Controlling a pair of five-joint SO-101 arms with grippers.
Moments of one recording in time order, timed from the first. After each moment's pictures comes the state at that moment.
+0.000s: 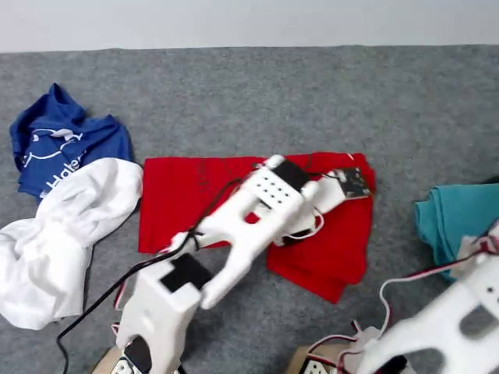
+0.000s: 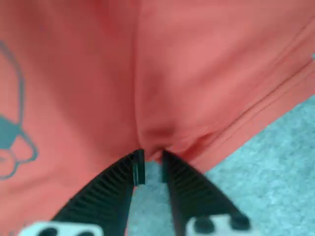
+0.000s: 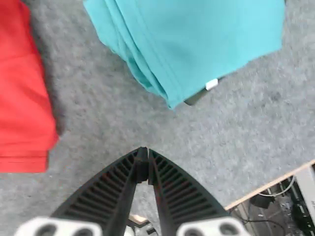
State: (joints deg) left arm 40.1 32.8 -17.0 88.7 -20.3; right arm 48.7 -38.8 17.7 97.5 26.3
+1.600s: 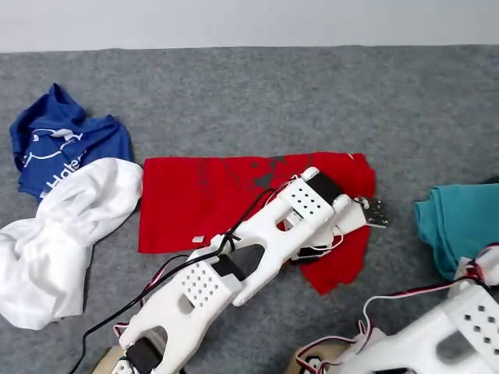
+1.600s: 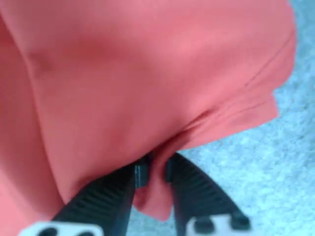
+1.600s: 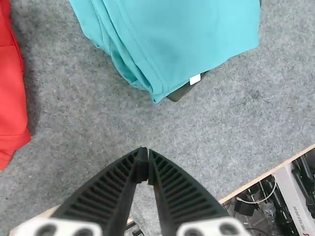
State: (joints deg) left arm 44.2 53.7 -39.4 99.5 -24.2; right arm 52.5 -47.0 23.5 95.5 30.7
